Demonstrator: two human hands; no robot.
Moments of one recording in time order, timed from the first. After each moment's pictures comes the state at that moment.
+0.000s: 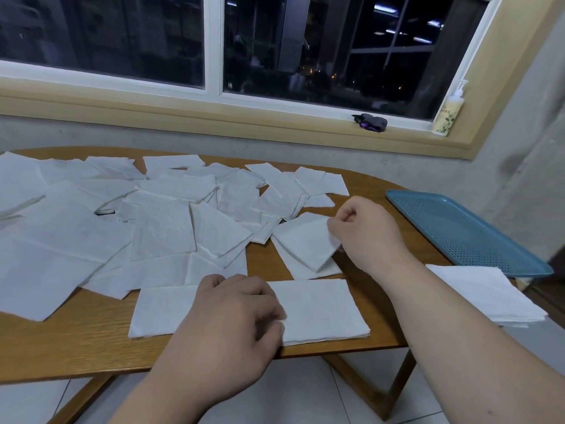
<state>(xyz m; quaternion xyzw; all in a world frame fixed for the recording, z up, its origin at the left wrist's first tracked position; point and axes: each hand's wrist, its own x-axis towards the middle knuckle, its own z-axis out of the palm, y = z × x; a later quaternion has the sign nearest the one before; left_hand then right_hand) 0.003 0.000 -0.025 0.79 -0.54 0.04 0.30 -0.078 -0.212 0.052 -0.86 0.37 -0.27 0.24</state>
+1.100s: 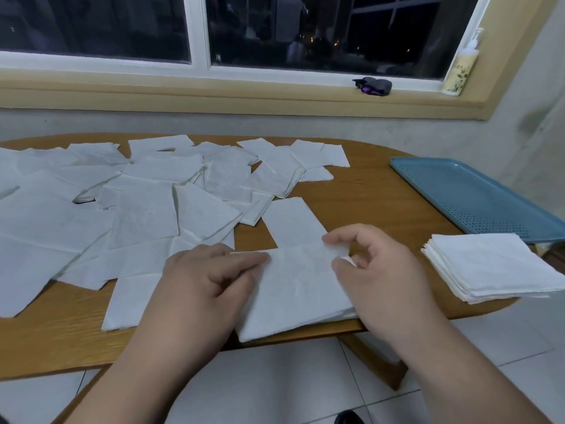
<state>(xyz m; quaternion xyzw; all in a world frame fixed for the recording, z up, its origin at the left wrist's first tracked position) 0.001 -0.006 -0.009 0.78 -0.44 0.03 0.43 -0.143 -0.164 0.010 -0.81 0.30 -0.29 0.41</state>
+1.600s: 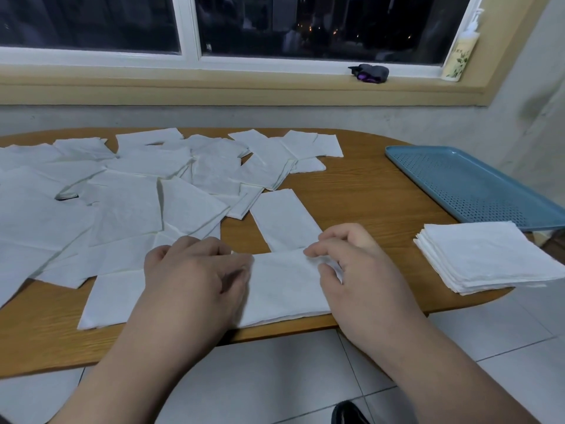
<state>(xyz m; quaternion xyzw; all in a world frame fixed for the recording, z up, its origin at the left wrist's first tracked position) 0.004 -0.018 -0.020 0.86 -0.45 0.10 0.24 -0.147 -0.169 -0.010 -0.91 0.25 -0.24 0.24</state>
